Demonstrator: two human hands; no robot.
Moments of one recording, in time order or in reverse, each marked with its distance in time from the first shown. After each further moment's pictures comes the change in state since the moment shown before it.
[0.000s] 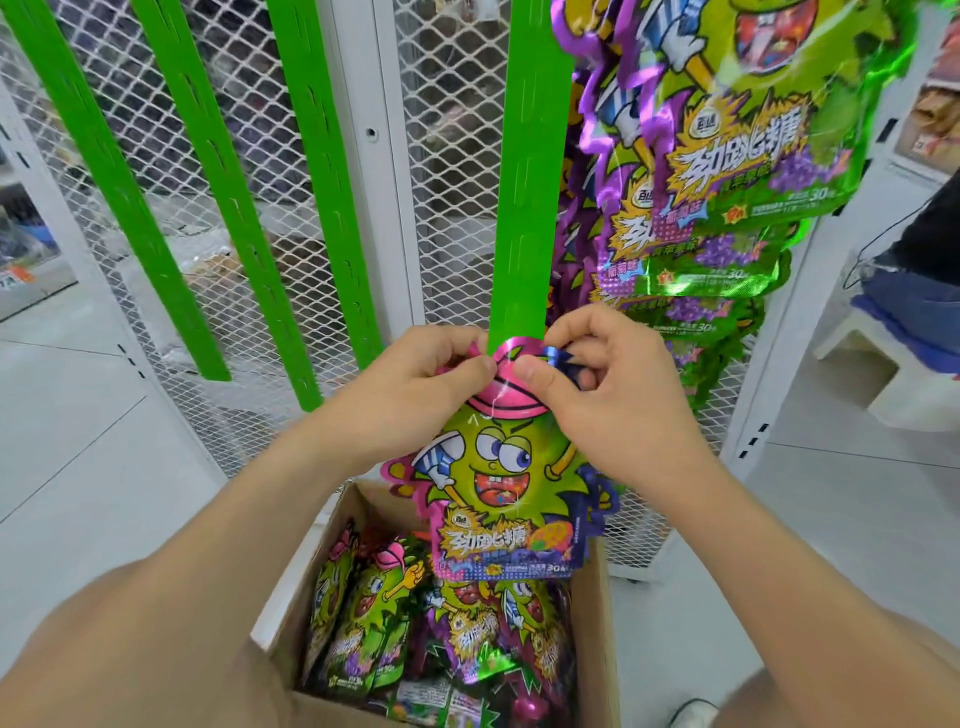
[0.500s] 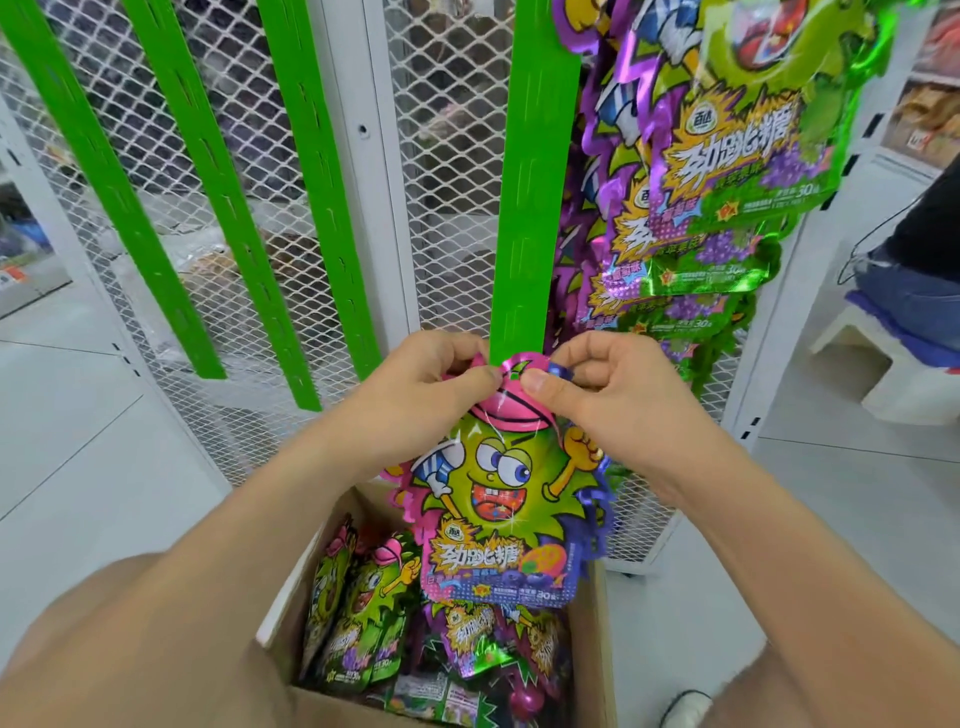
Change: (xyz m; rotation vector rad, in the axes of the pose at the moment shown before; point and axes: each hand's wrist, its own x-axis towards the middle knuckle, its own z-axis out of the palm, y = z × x) left_hand 0.001 -0.006 0.011 0.021 -0.002 -0.008; right_hand -0.001 0.010 -0.012 0.133 -0.144 0.285
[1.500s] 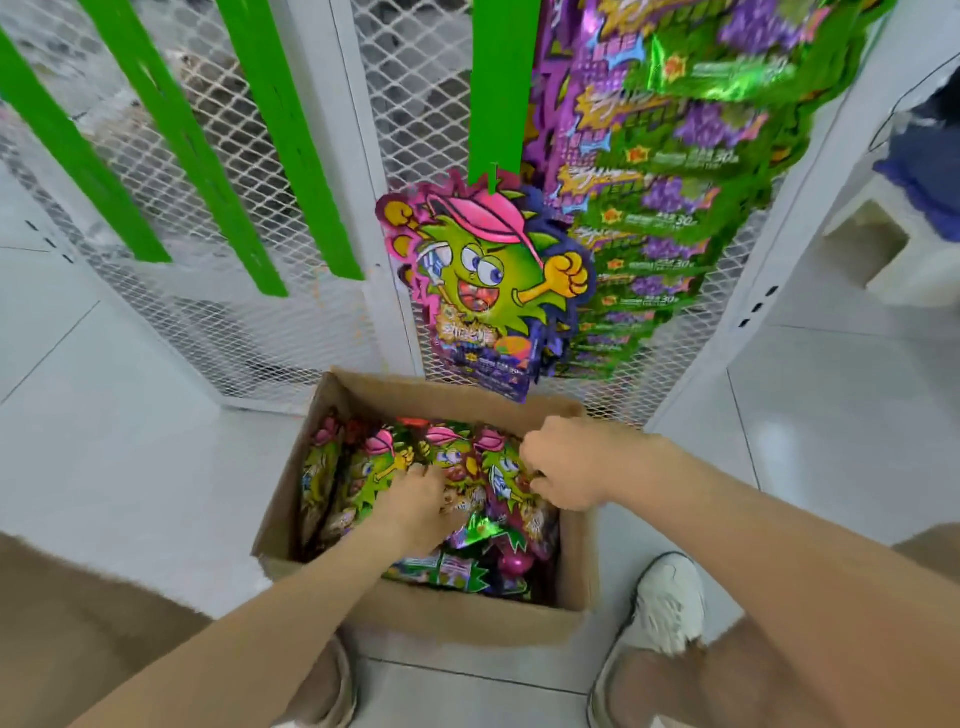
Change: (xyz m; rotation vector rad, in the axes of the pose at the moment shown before) left_hand -0.080 -0.246 0.137 0.807 -0.333 -0.552; right_hand -0.032 0.143 0.040 -1.307 -0.932 0.004
